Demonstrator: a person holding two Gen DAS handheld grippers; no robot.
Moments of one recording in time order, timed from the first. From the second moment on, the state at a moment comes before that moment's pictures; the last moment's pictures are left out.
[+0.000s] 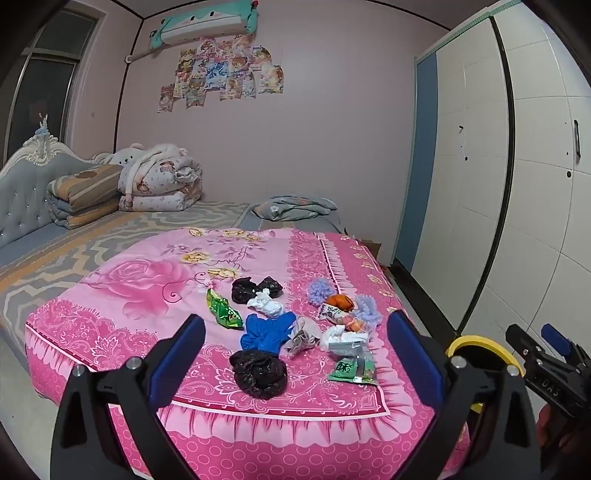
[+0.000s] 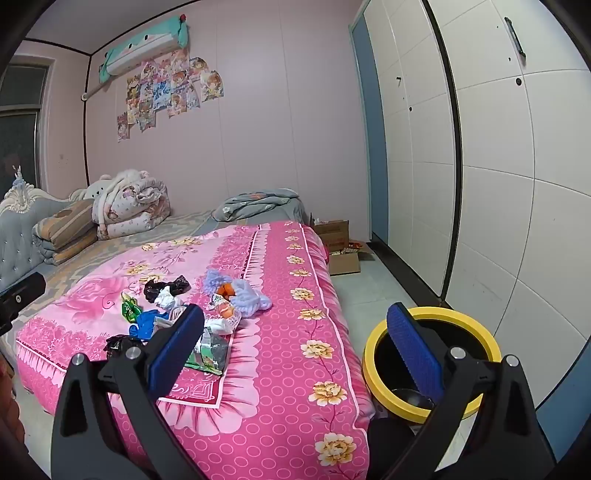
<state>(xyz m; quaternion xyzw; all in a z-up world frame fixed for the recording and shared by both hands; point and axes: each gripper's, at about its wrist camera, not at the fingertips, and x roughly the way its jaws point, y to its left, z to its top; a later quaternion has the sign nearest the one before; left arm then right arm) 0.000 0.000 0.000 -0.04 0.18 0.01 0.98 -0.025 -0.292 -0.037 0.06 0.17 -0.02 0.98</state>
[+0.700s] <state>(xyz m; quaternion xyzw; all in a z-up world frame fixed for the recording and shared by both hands) -0.001 -0.001 0.008 -0.04 0.18 0.01 0.98 -0.025 -0.291 -0.036 0.06 0.17 -0.02 0.98</state>
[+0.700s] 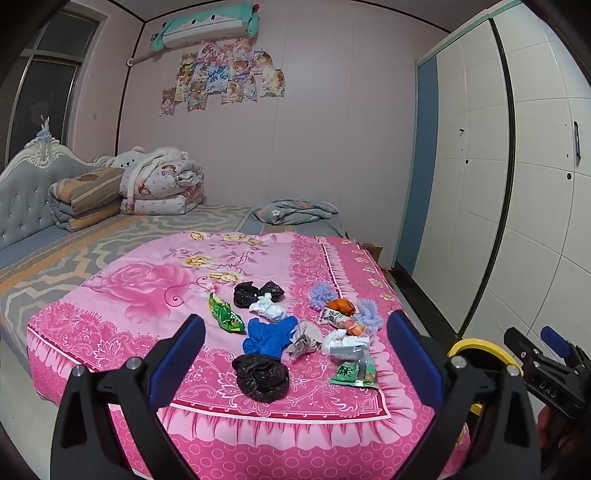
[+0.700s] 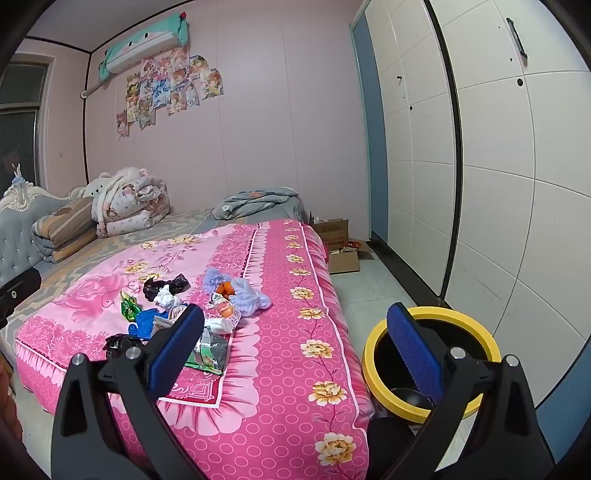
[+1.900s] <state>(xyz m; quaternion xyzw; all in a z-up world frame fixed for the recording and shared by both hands) 0.000 -0.003 0.009 -0.04 0.17 0.01 0.98 -0.021 -0.291 -0.043 0.06 0.18 -0.02 0.98</state>
